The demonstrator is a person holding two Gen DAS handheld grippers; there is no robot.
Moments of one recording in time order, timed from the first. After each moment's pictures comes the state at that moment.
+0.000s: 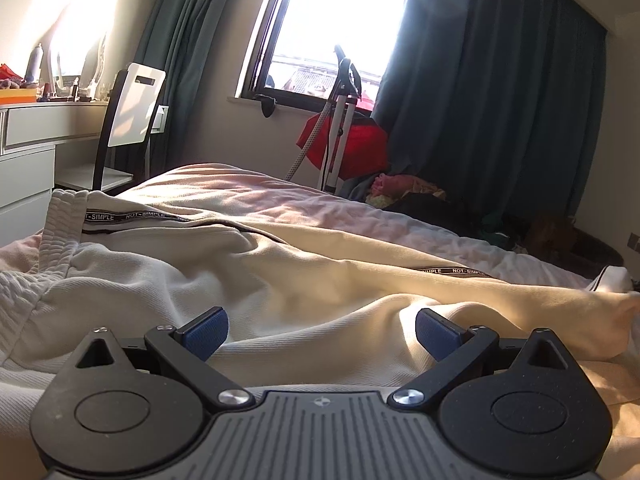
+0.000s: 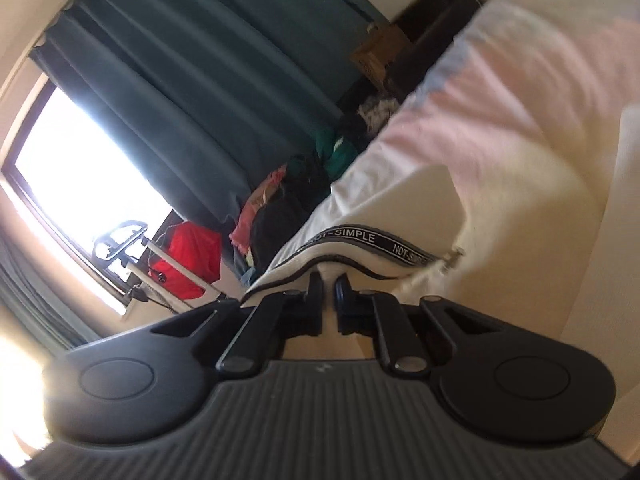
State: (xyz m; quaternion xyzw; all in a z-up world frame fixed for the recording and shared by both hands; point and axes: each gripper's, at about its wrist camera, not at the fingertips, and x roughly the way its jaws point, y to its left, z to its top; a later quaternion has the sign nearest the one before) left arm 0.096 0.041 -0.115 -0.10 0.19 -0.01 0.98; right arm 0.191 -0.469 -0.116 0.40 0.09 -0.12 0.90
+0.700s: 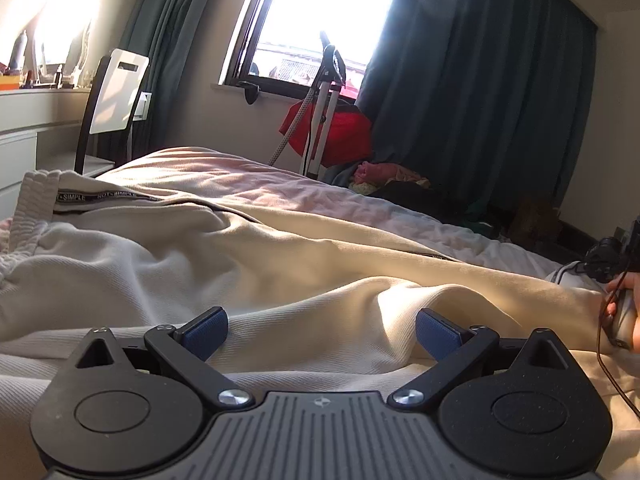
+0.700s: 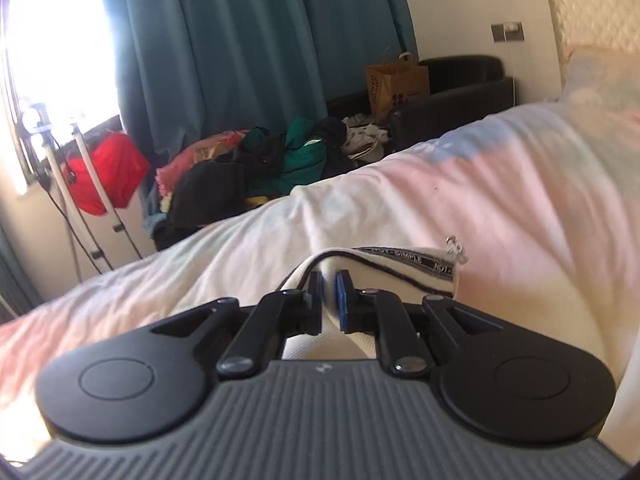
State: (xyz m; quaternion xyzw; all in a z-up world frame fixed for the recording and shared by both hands) left arm 0.110 0.035 -0.133 -0.12 0.21 -0.04 0.97; right arm 0.296 -0.474 -0.105 0.19 0.19 -0.17 0.95
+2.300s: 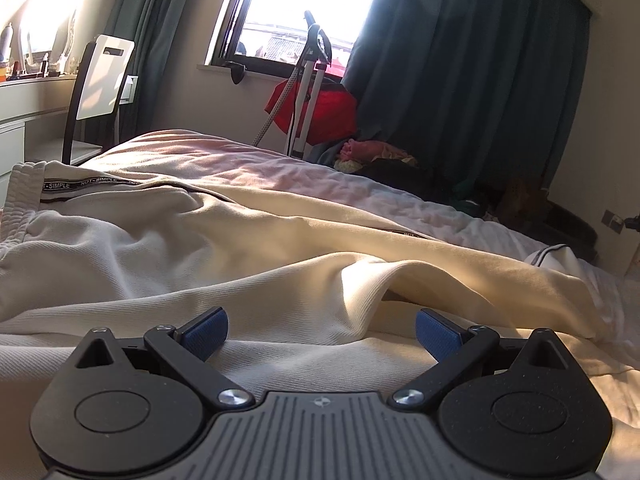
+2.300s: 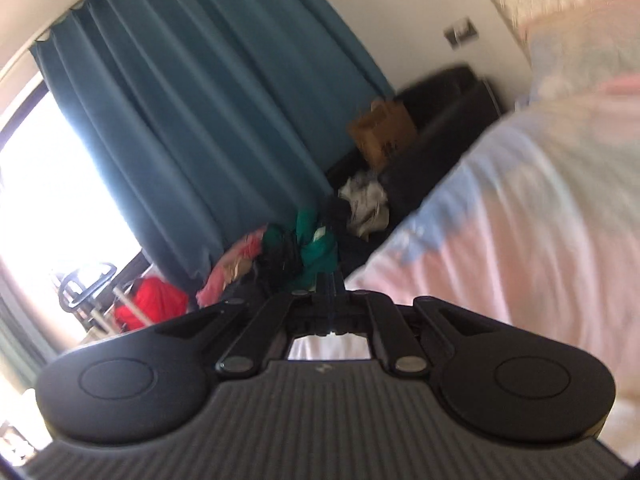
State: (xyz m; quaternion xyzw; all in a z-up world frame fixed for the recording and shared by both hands) left arm 0.094 0.013 -0.119 -0.11 0.23 -0.06 0.96; right arm 0.234 -0.613 -0.025 0.36 0.09 -0.15 0.92
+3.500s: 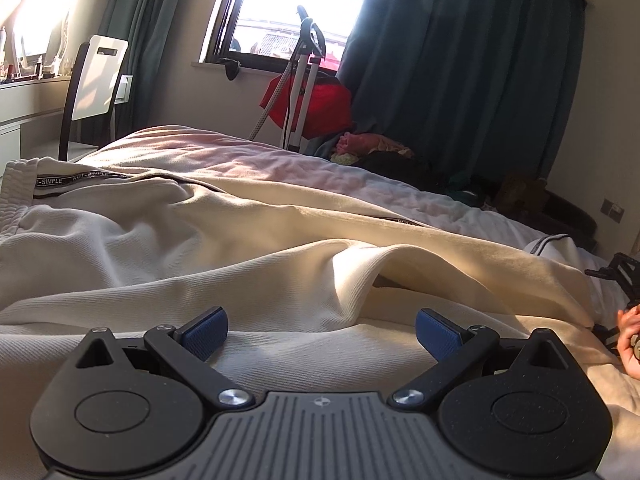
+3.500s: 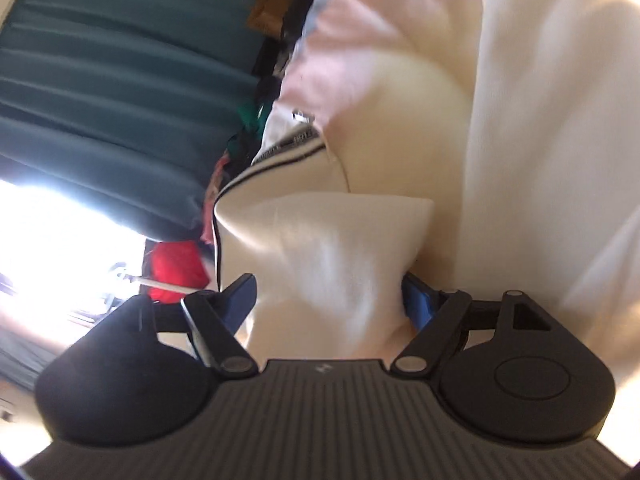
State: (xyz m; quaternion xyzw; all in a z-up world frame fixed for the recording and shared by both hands) left arm 0.091 0.007 -0.126 -0.10 0.24 -0.06 0.96; right arm 0.183 -0.530 -0.192 0.60 0.15 -0.11 0.78
